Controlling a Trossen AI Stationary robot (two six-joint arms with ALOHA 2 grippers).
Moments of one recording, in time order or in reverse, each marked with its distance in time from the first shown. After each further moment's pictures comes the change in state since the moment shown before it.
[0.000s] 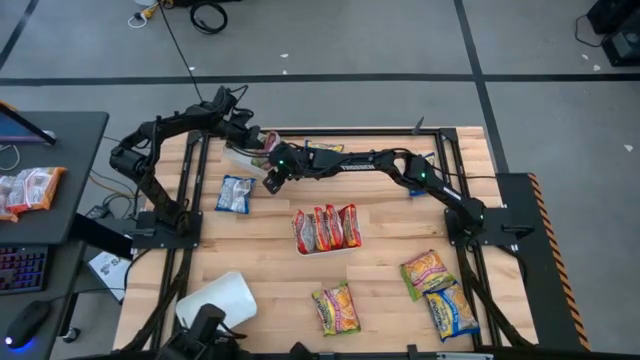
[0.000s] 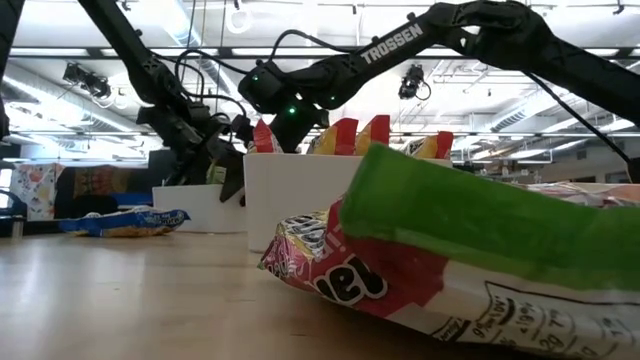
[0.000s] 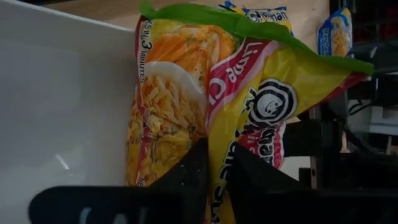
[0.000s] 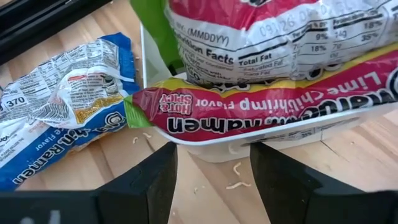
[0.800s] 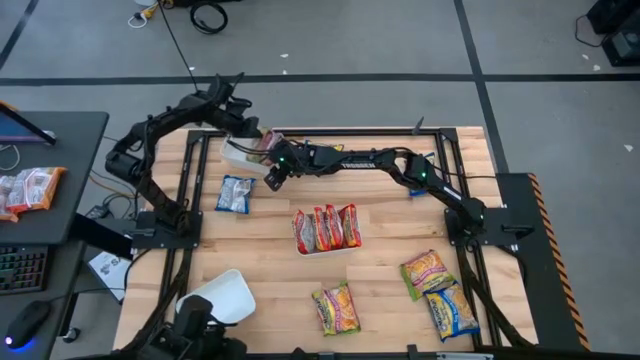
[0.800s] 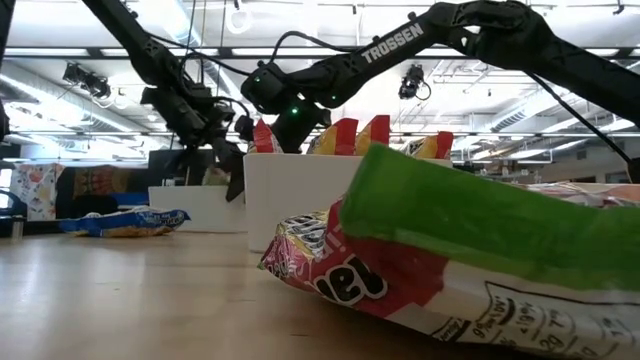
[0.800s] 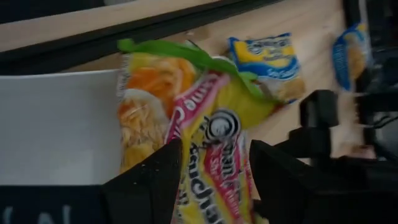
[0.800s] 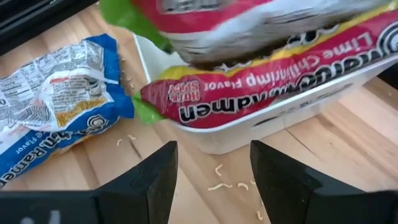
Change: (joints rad) left arm 0.037 -0.068 0.140 -0.117 -0.128 0.045; right arm 0.005 -0.005 0.005 -0.038 -0.014 0.000
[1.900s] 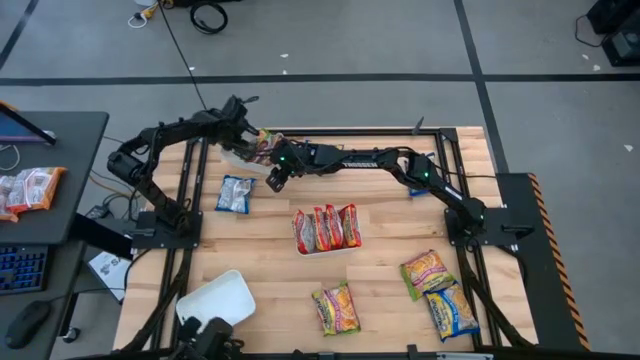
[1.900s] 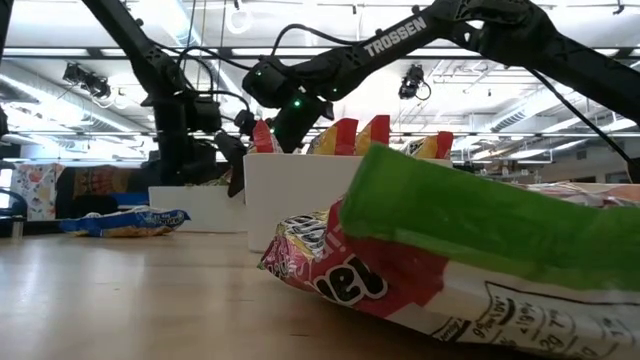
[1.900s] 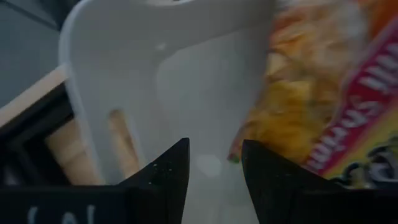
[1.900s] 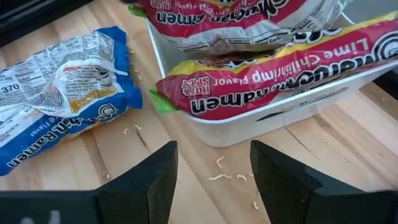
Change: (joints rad) left arm -0.141 -0.004 -0.158 0.044 -0.714 0.239; right arm 0.008 -0.025 -0.002 -0.041 -0.015 -0.047
